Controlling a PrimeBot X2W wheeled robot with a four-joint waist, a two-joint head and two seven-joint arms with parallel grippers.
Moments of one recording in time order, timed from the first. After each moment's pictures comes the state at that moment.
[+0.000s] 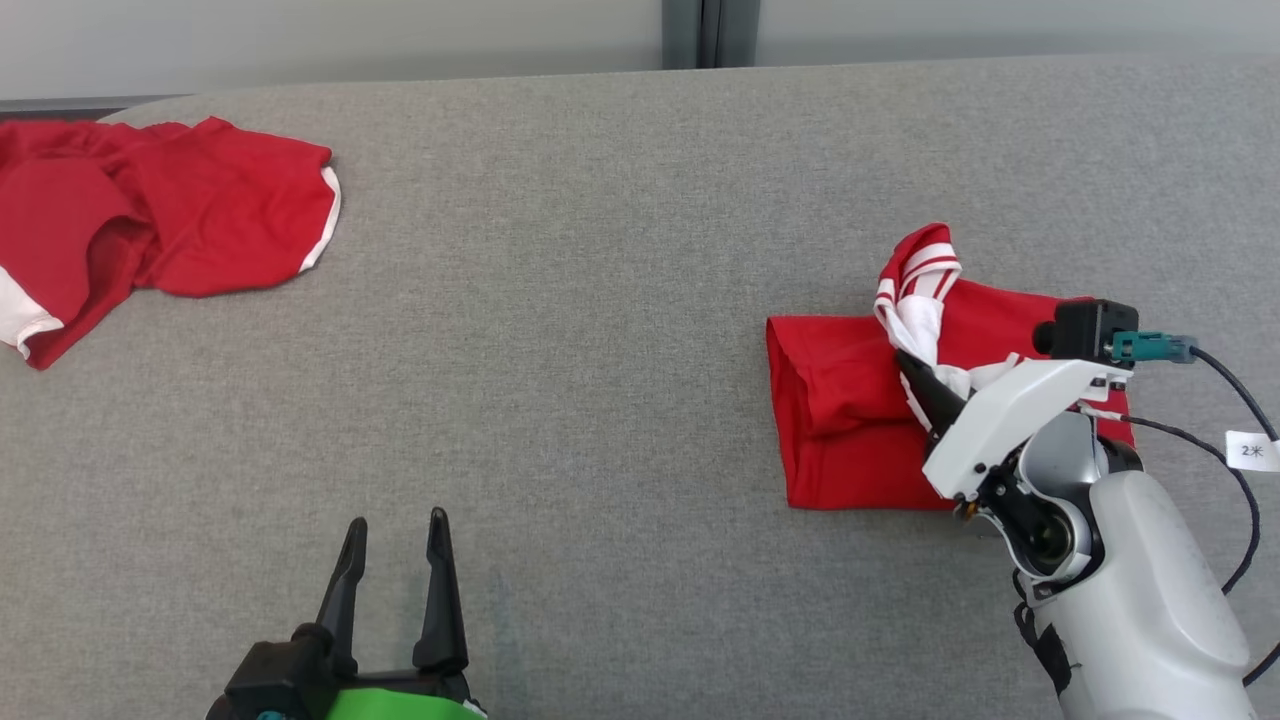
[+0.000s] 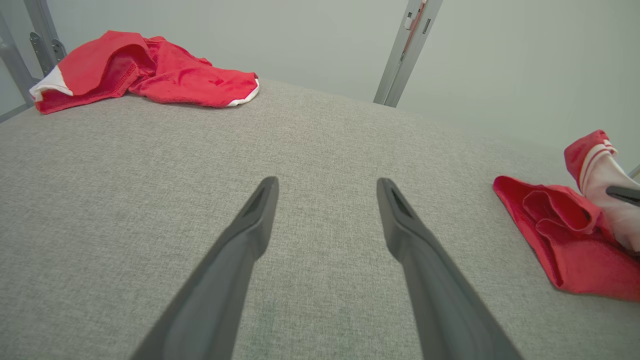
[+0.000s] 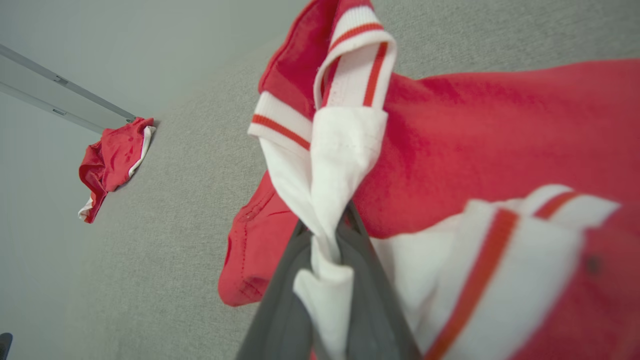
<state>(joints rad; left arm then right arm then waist) 0.11 0.05 -0.21 0.03 -0.35 0.05 -0.26 -0.37 -0.06 0.01 0.32 0.57 0.13 0.40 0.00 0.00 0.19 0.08</state>
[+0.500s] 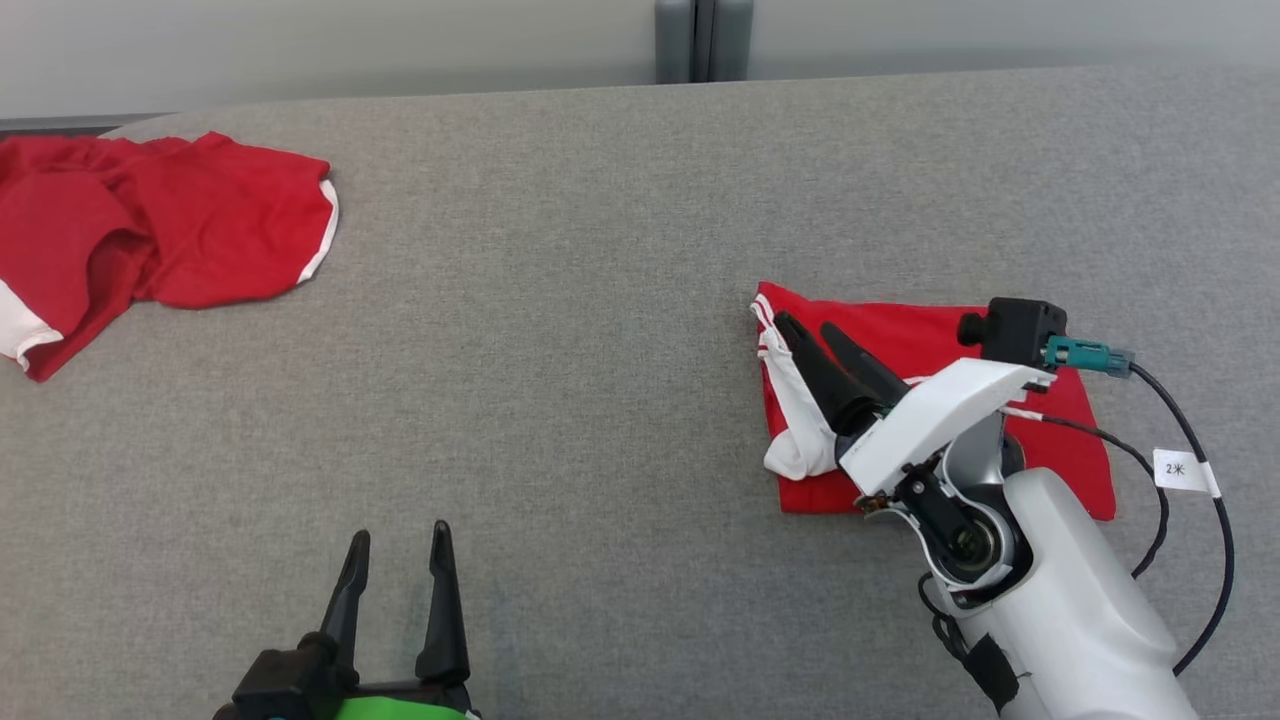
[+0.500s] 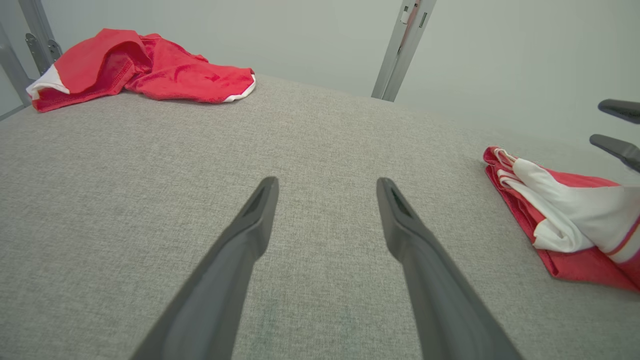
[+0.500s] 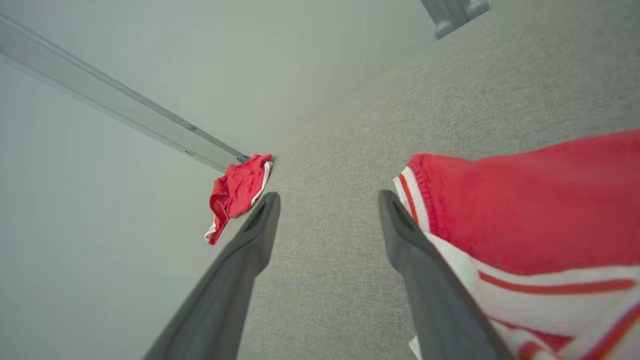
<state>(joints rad) 0.12 0.05 -0.21 0.05 -0.34 0.05 -0.26 -0.40 -0.05 0.22 0.32 0.85 0.13 0.21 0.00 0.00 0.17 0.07</state>
